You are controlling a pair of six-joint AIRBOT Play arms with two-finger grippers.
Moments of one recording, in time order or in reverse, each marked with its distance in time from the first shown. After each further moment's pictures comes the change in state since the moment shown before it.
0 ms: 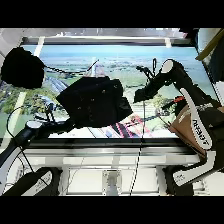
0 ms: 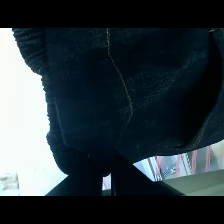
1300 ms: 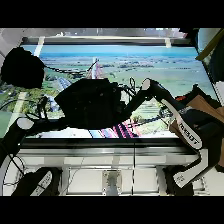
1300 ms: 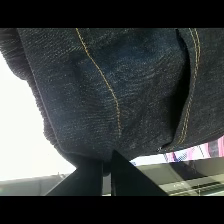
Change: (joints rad) left arm 0.002 0.212 0.101 0.369 -0.148 -0.230; right arm 0.167 -0.080 -0.212 0.097 -0.236 -0.422
